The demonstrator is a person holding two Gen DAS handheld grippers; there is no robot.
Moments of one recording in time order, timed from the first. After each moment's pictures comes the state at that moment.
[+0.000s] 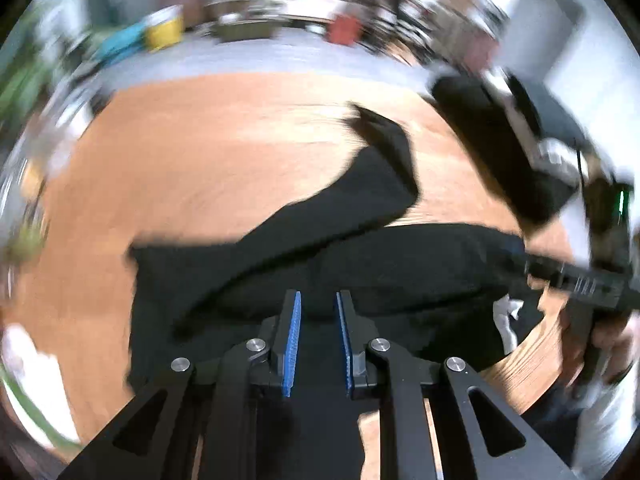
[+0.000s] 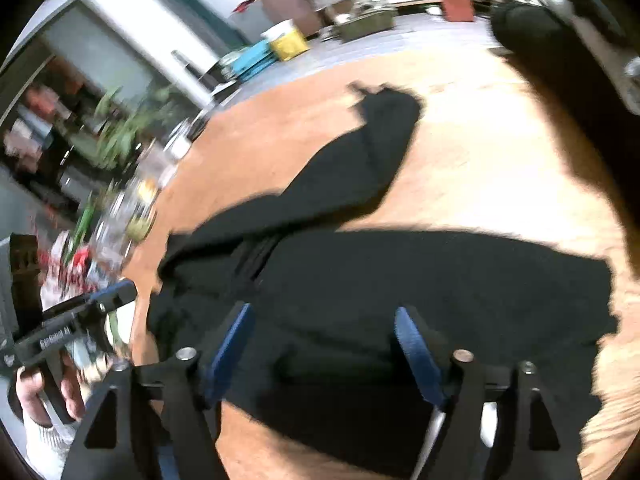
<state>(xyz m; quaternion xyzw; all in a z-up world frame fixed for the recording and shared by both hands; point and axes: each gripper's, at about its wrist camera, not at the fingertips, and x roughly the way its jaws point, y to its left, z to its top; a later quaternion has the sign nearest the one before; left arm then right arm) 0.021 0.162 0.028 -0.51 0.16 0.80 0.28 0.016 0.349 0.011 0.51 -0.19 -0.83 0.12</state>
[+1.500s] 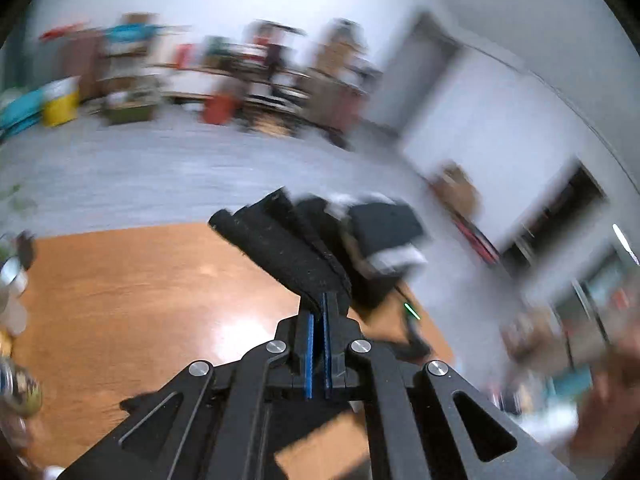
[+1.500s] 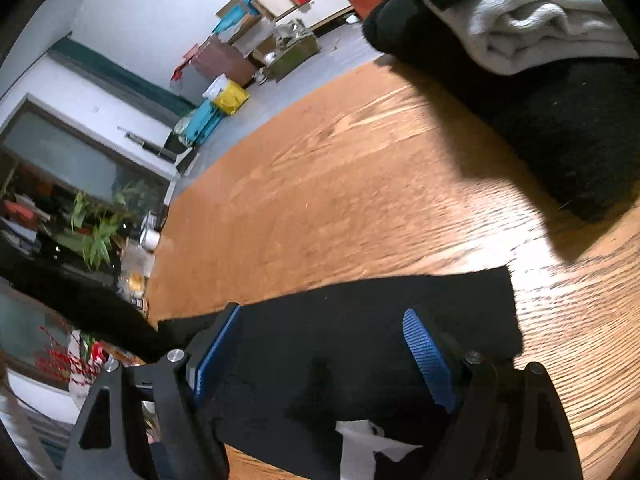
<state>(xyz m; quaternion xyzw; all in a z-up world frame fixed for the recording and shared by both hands) -0.013 0.082 0.297 -0.41 0.01 0.73 0.54 0.019 0.455 0.016 0.48 -0.30 -0.82 0.06</state>
